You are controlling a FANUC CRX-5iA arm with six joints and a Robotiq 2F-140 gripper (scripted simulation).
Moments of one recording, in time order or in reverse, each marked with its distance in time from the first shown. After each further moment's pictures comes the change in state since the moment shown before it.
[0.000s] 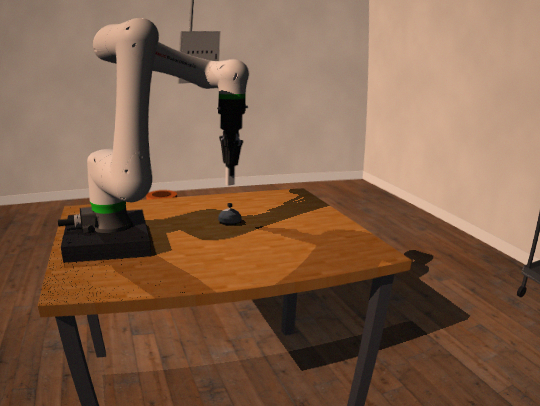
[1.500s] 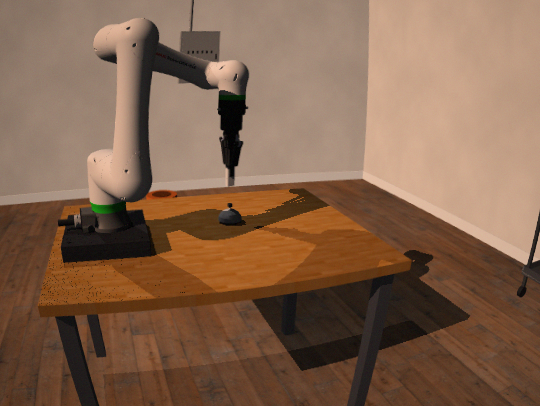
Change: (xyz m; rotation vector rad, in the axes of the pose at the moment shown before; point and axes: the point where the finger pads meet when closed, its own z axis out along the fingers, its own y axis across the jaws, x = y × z) arm 0.000 0.000 0.003 -0.002 0.001 0.000
